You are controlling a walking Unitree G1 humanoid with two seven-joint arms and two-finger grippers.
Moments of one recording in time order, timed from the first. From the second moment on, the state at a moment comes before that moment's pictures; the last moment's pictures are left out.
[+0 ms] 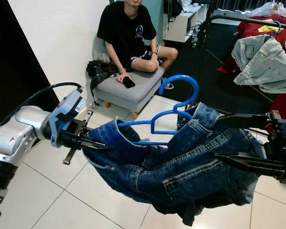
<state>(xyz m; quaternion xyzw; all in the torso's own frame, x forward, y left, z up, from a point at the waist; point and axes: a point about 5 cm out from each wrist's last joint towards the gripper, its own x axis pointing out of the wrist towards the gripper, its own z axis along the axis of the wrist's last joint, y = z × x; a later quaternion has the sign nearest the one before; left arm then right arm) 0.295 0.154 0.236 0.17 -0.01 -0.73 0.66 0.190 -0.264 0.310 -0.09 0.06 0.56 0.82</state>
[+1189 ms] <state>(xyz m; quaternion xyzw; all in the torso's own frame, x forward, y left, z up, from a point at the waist) 0.291 0.152 0.242 0.18 -0.02 -0.75 0.64 0.206 -0.267 0.272 -0.10 0.12 0.51 0.85</state>
